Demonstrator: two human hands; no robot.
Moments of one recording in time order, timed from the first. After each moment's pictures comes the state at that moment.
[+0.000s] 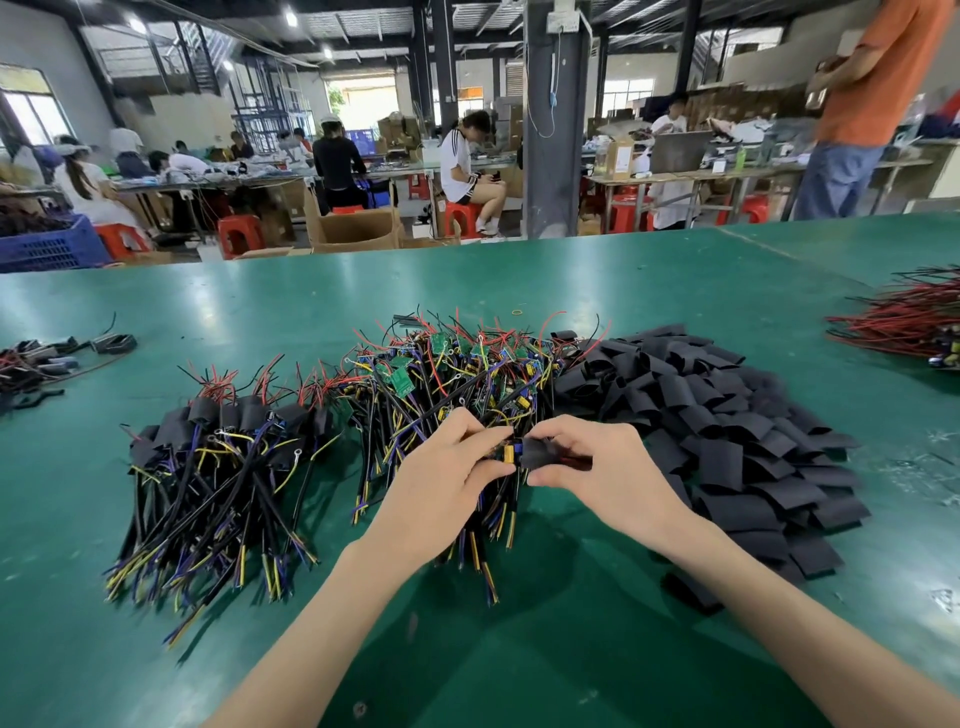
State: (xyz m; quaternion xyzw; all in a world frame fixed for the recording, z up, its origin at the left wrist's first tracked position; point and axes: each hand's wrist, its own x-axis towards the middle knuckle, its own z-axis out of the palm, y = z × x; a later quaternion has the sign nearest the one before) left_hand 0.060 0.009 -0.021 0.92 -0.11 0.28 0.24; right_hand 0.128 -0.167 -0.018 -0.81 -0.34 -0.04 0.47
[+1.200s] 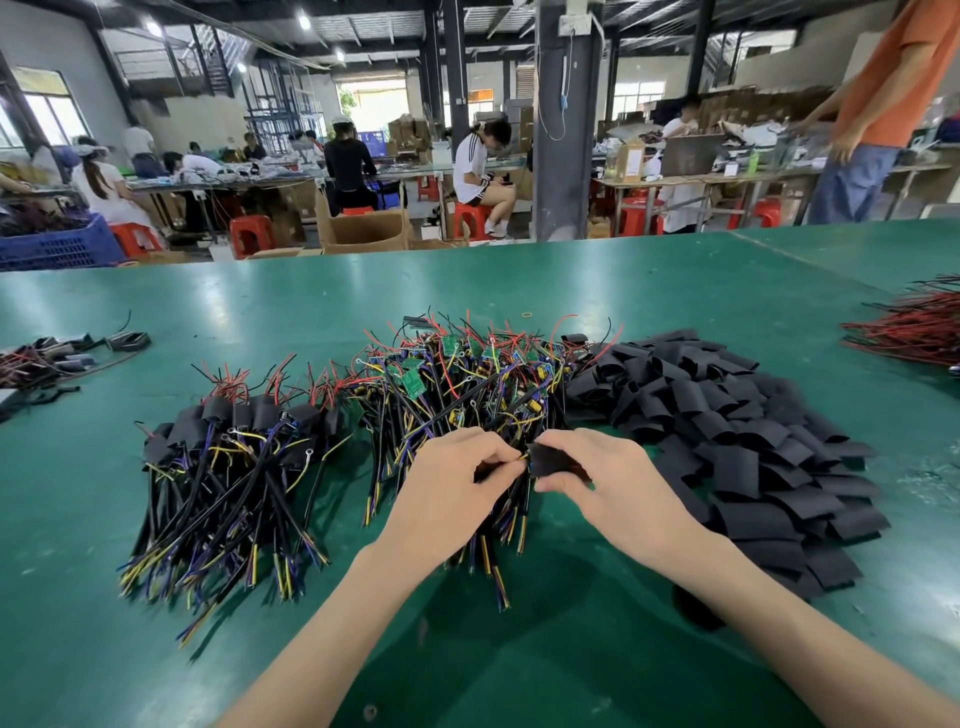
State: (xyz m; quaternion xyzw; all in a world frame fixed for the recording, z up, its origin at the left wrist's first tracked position) left_hand 0.057 0.007 -0.021 0.89 -0.08 0.31 0.32; right_hand 0.122 -0.166 -0.023 -0.85 -0.40 -0.14 0.32
